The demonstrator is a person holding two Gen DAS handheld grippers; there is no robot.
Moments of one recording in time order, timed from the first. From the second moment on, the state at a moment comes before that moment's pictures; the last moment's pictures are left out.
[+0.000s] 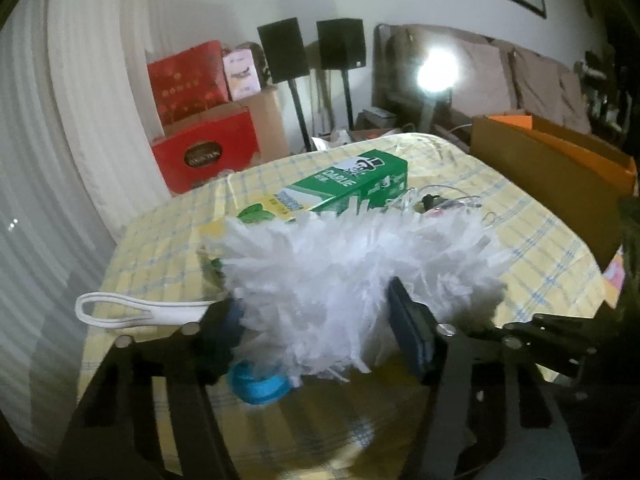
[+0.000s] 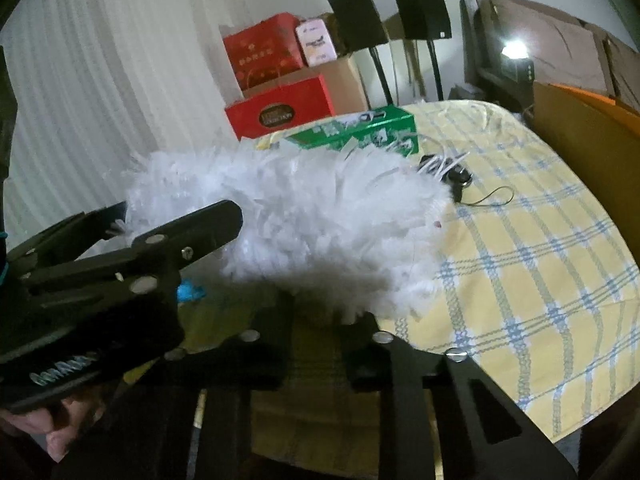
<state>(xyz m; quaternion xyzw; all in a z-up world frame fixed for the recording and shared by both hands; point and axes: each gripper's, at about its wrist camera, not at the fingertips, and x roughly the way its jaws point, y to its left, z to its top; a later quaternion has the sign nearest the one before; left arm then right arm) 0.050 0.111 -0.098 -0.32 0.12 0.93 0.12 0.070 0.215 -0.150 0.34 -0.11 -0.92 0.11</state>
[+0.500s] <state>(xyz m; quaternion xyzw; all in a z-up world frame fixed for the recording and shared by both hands) 0.056 0.102 -0.086 -0.29 0.09 0.94 0.12 0.080 0.241 -0.144 0.30 -0.18 -0.93 0.11</state>
